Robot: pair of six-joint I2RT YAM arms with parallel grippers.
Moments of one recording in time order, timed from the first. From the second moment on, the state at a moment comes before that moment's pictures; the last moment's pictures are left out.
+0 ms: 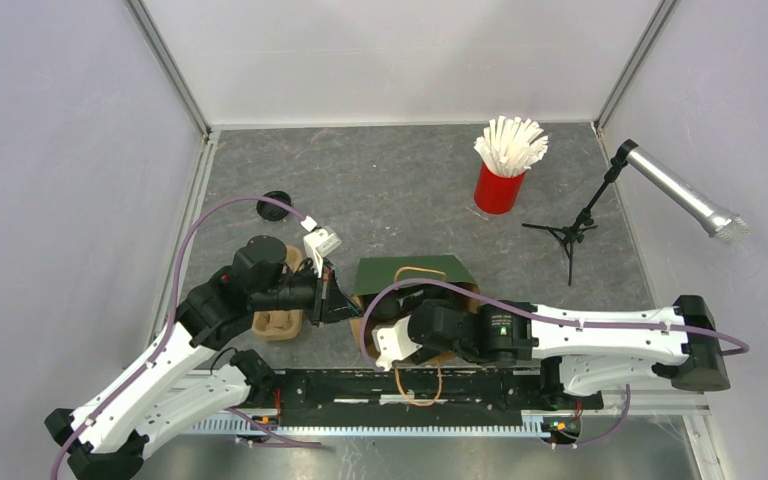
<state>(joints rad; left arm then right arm) -0.75 0.70 0.84 -0.65 0.52 -0.43 1.44 1.17 0.95 -0.70 0.50 -0.70</state>
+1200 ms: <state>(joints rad) -0.75 0.70 0.84 -0.65 0.52 -0.43 1.41 1.22 0.96 -0.70 0.49 -0.66</state>
